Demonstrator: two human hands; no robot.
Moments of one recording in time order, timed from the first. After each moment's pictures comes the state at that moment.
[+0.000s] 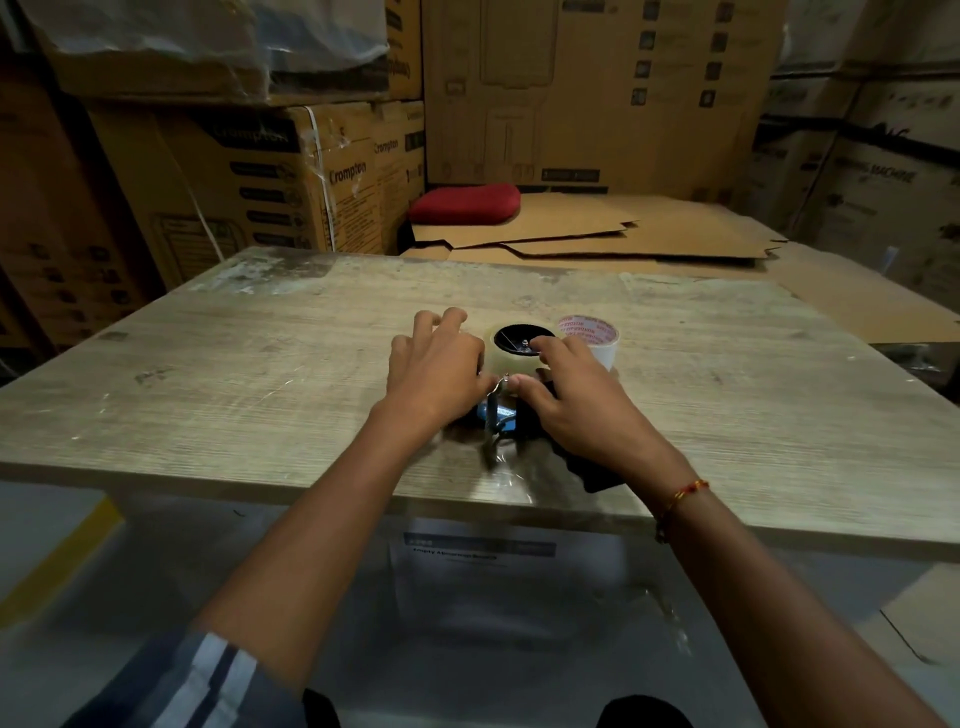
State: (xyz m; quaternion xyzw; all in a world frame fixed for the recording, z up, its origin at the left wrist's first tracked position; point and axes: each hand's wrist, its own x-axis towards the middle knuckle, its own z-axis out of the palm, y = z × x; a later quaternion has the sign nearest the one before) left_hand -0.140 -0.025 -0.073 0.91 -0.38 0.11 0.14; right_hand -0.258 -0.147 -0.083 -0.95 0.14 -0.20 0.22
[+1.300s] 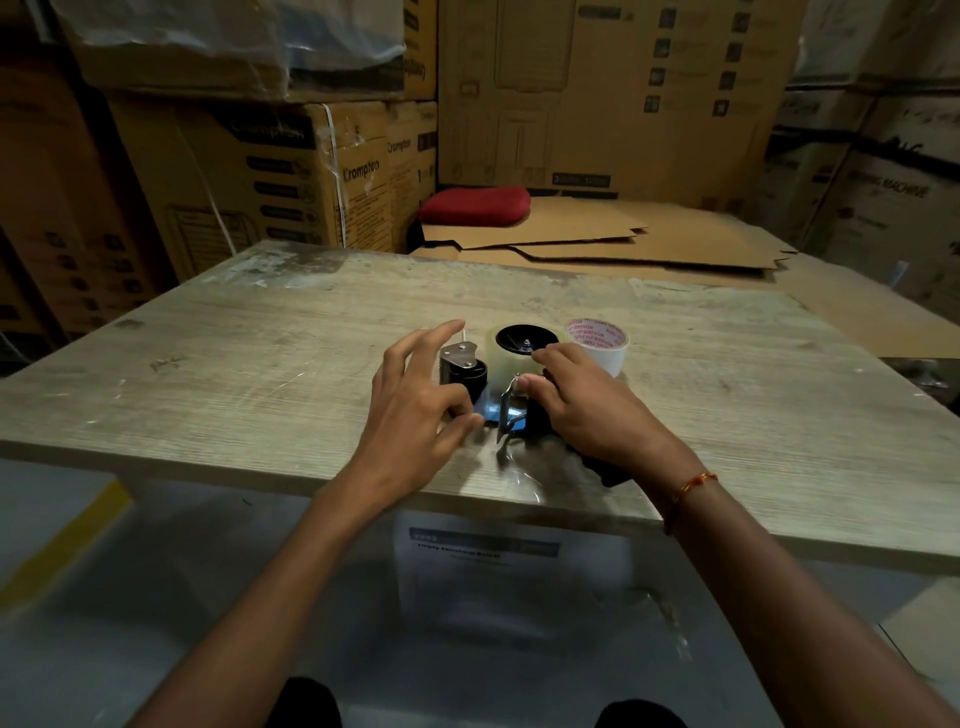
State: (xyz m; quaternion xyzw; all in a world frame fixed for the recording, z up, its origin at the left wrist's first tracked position) left_hand -0.157 0.032 -0.117 0.80 -0.47 0.19 0.32; right_hand -0.255 -0.153 -0.083 -0.97 0.13 -0.13 0.17
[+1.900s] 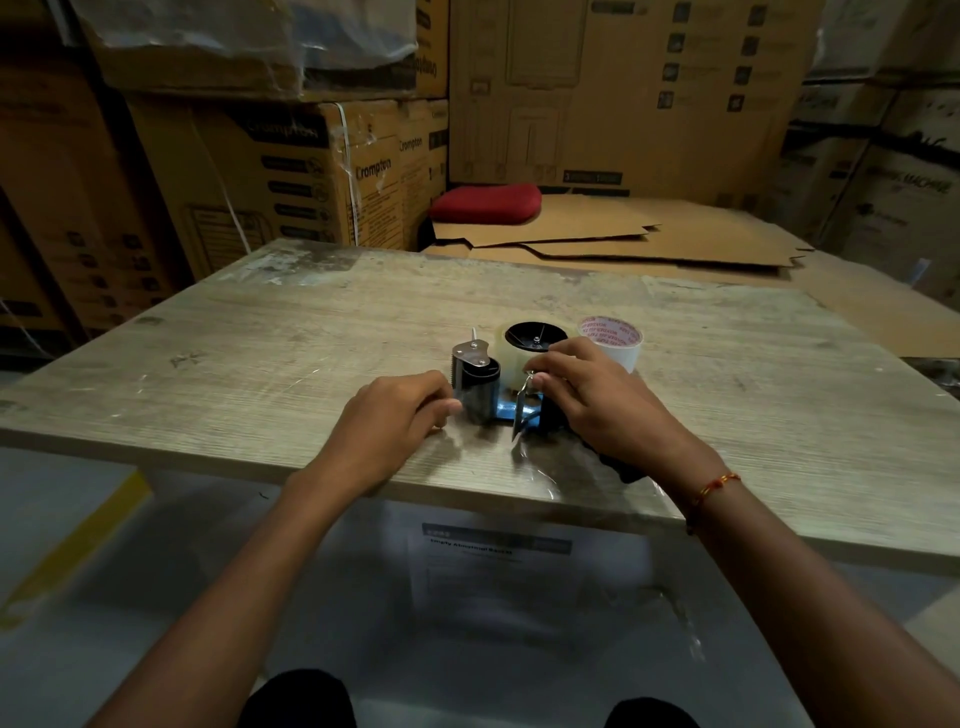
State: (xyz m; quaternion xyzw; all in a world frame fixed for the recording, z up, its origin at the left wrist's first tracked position) left_hand -0.132 0.061 -0.121 0.81 -0.46 0.10 0.34; right_hand -0.260 -0.153 -0.081 -0.97 0.08 -0.15 0.17
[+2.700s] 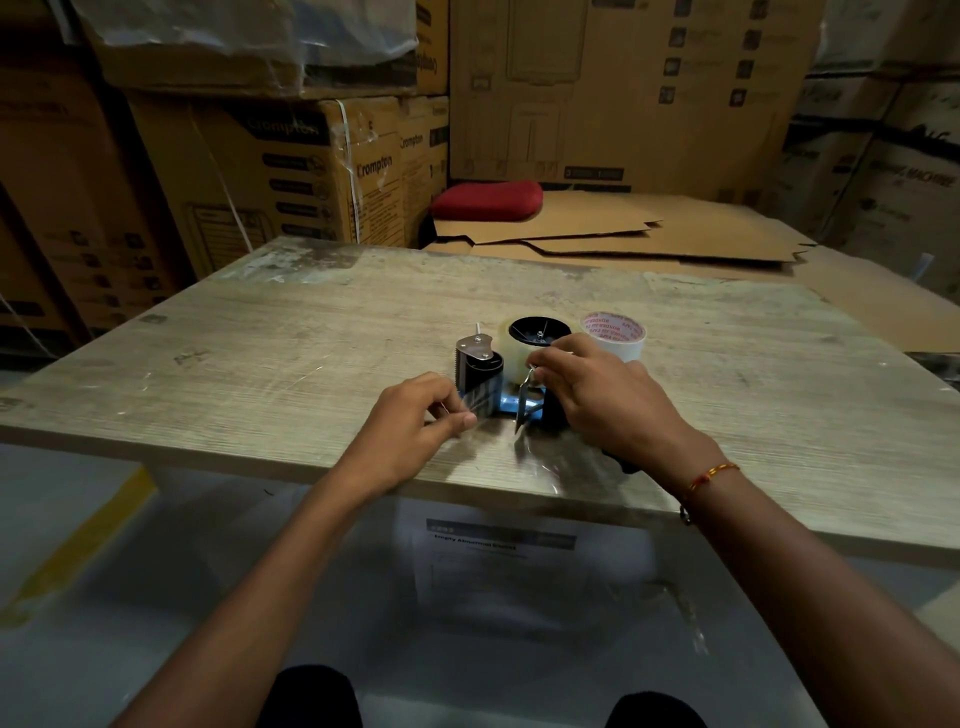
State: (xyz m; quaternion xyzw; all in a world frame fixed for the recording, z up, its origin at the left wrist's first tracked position) left_hand -0.147 0.054 -0.123 0.80 -0.42 0.00 0.44; right_hand -0.253 -0.155 -0.088 -0.98 0.10 -0.15 0.07
